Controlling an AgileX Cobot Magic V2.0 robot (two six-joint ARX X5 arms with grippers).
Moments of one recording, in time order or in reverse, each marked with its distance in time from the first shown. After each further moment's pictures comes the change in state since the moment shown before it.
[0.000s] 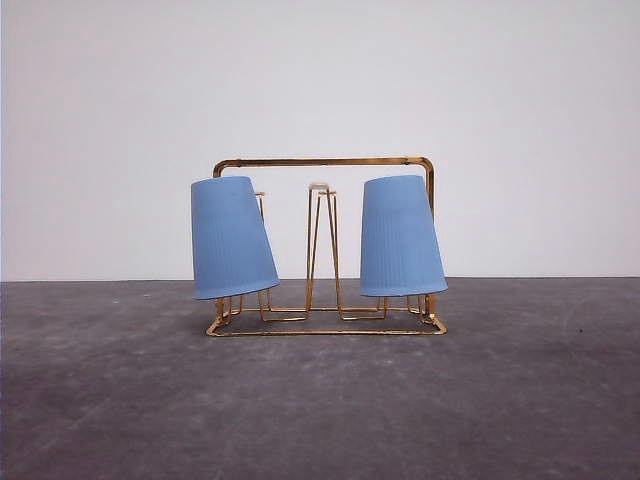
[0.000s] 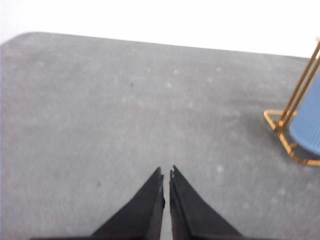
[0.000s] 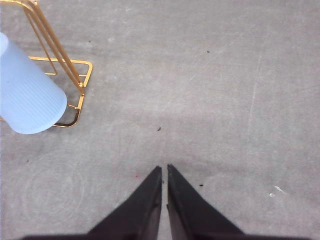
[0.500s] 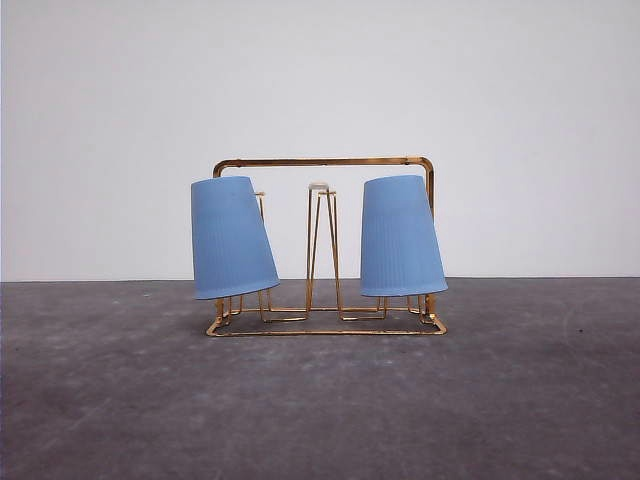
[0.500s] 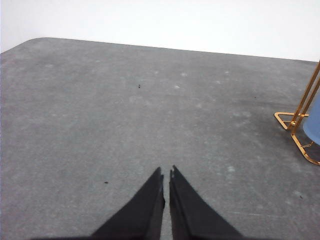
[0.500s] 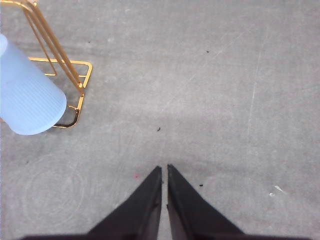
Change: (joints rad) left_arx 0.000 -0.065 -0.050 0.026 -0.027 0.009; right_arx 0.000 0.000 0.000 0.001 0.000 0.006
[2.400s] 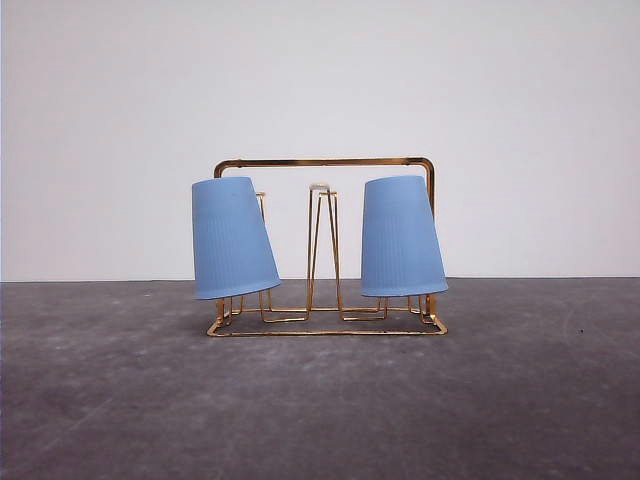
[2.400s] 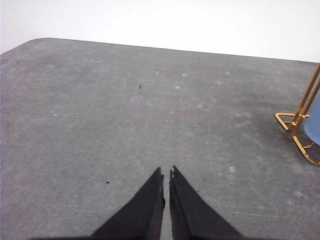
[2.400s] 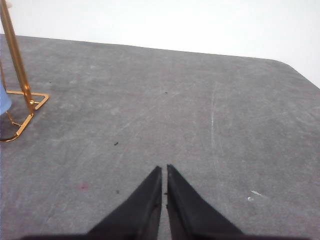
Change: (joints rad) left_arx 0.000 0.000 0.000 0.000 0.000 0.000; right_arx -0.061 -0.844 -0.860 0.513 0.075 -0.080
